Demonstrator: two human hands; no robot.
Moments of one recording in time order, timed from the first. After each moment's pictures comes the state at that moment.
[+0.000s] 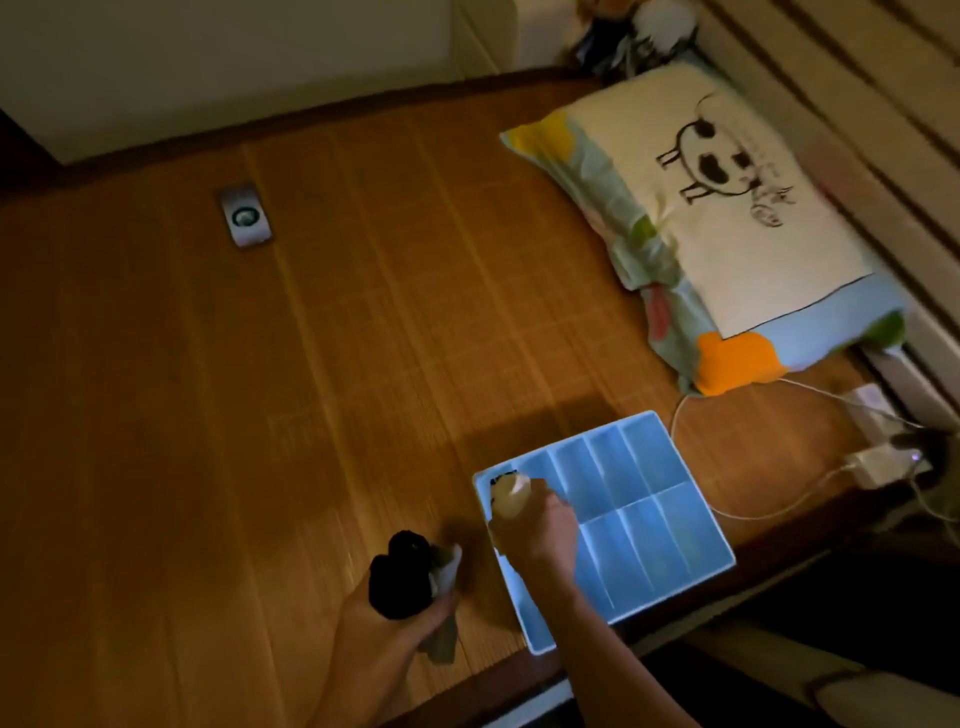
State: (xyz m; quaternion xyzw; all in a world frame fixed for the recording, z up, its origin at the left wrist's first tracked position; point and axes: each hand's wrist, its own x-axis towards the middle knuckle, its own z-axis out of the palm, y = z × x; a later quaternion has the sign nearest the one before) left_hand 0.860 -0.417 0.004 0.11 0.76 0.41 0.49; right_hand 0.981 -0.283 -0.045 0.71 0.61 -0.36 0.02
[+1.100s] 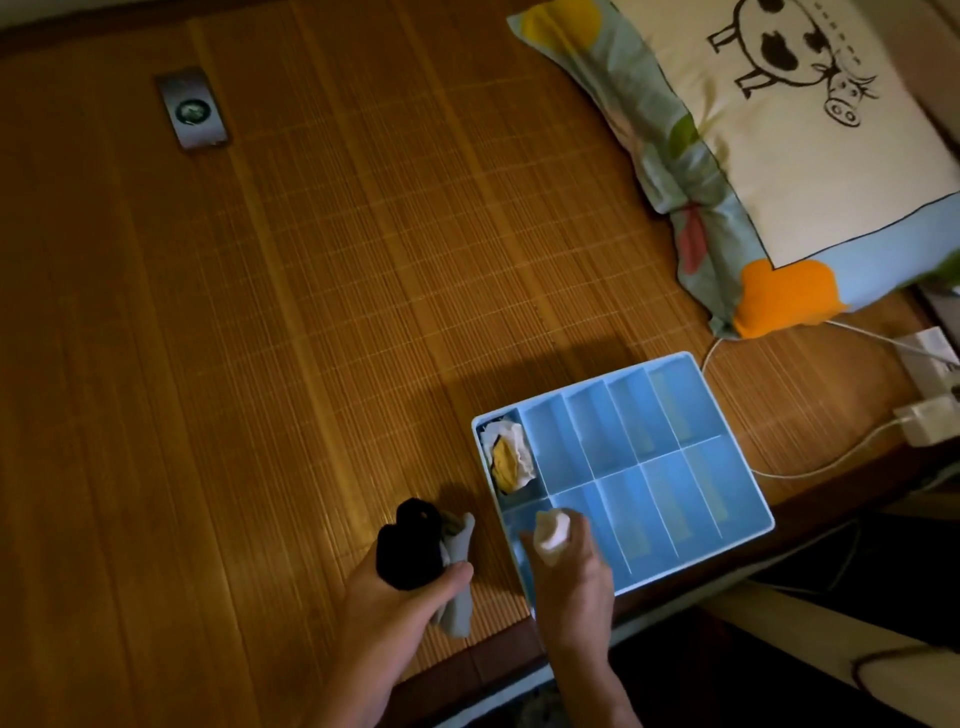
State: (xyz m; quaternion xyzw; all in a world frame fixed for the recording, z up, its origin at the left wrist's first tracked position) left_hand 0.871 -0.425 -0.082 0.07 0.71 0.42 0.56; right_hand 1.031 -0.368 -0.098 0.72 0.60 -0.32 -0.14
